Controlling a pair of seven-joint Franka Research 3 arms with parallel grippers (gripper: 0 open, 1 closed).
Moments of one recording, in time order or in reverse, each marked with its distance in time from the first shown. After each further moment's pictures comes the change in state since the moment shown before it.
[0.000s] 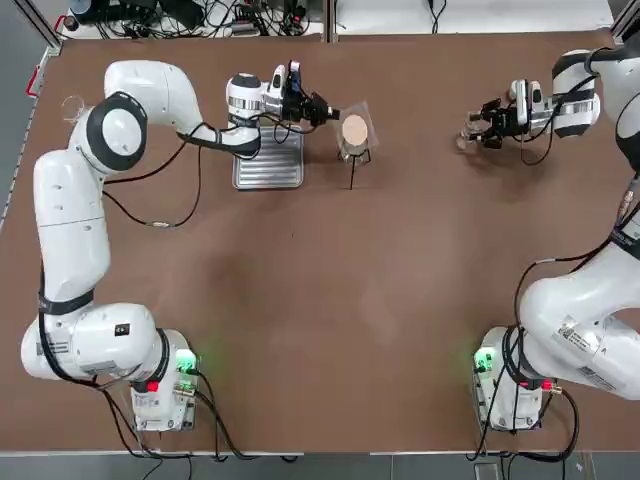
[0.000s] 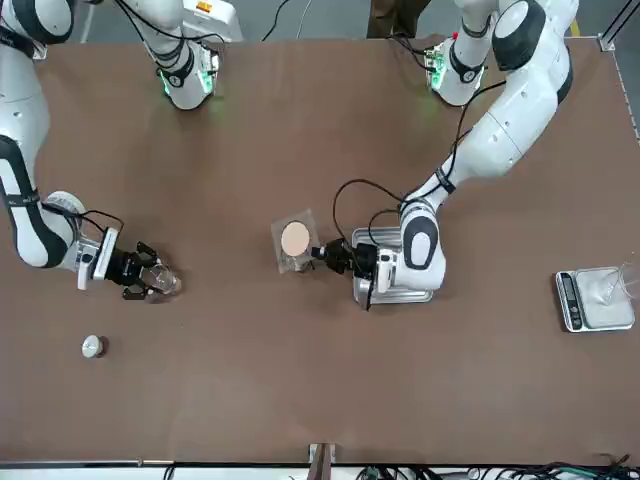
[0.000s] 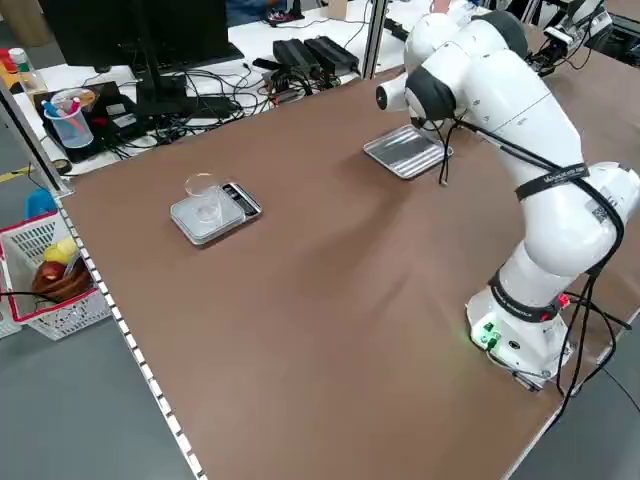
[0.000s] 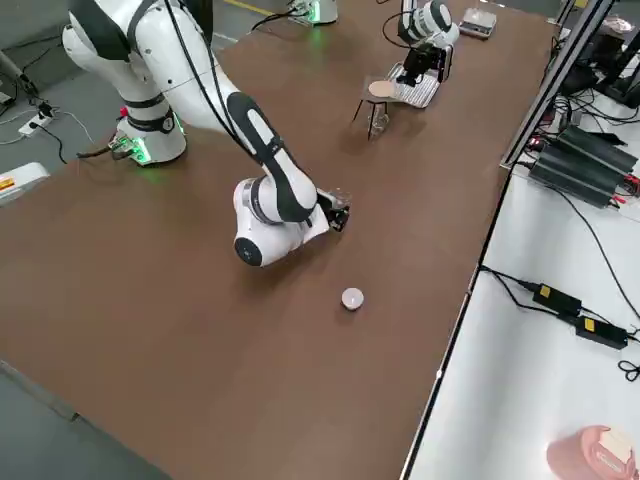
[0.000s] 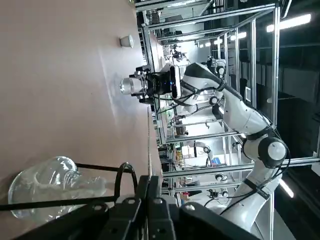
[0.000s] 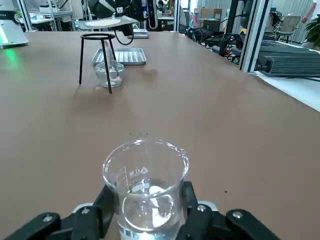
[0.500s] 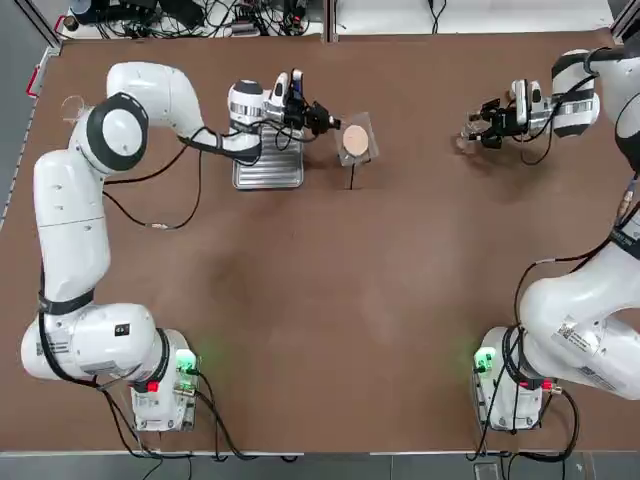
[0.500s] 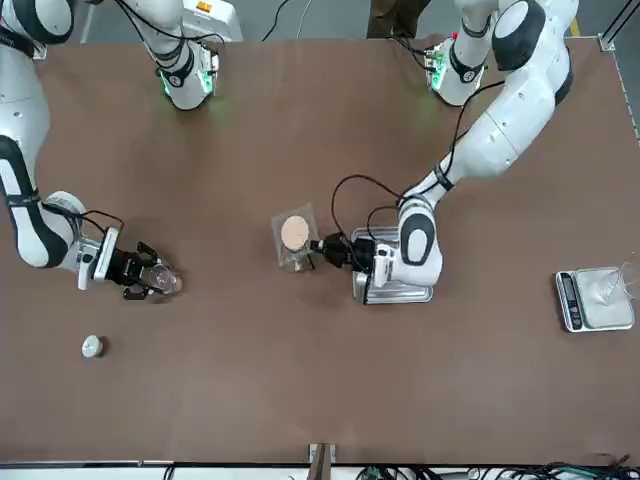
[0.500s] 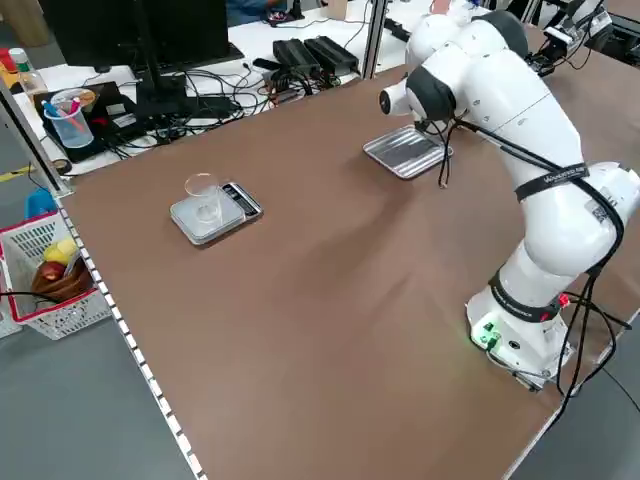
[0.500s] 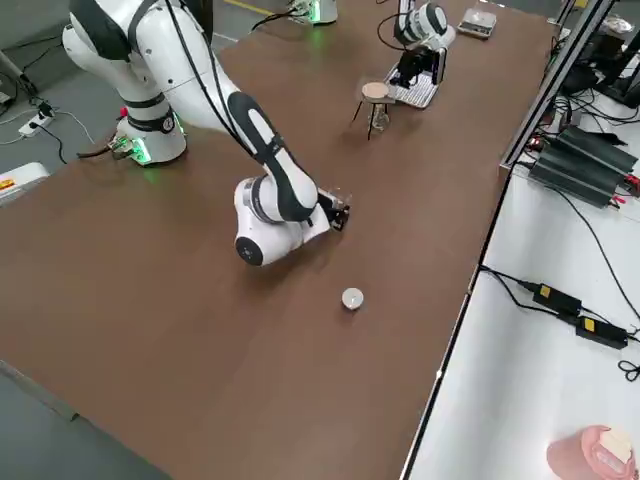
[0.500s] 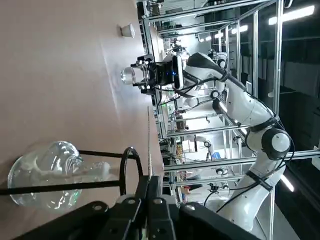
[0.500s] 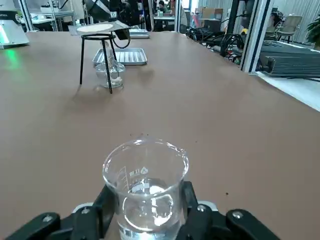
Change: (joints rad) left arm -0.002 0.000 0.000 -0.033 -0.001 0.000 0.028; right arm 0.005 0.000 0.000 0.000 0.000 0.000 0.000
